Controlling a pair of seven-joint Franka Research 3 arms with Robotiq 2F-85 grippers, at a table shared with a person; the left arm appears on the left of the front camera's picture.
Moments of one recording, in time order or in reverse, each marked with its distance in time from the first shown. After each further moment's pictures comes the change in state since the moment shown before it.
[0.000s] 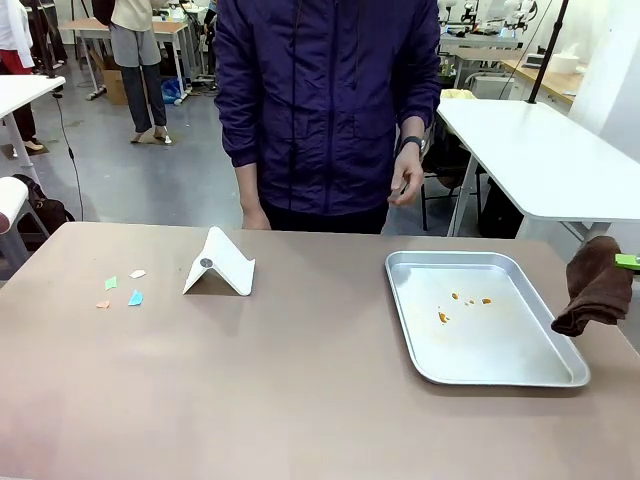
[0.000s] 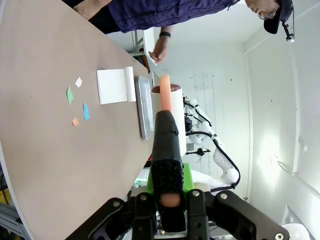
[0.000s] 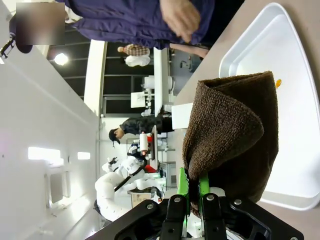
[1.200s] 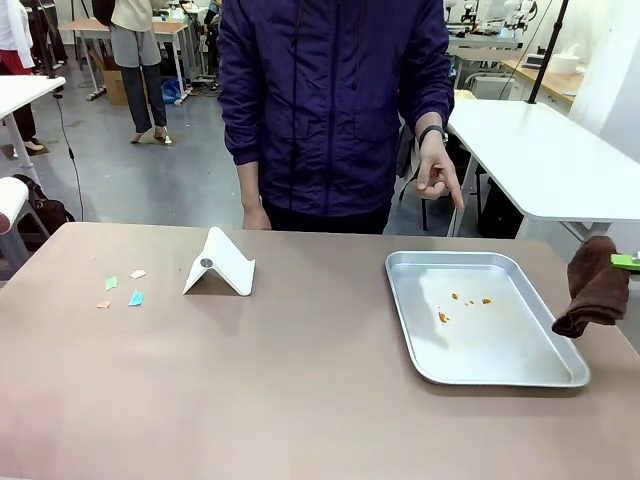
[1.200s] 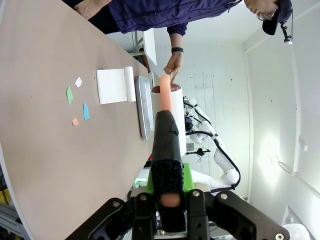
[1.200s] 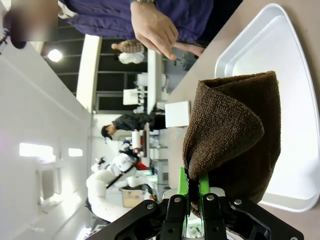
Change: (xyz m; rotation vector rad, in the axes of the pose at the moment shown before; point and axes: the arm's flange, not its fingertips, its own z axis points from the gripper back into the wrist) left arm 0.000 0.000 0.000 0.000 0.000 0.000; right arm 0.004 0.011 -0.008 -0.048 0.022 0.049
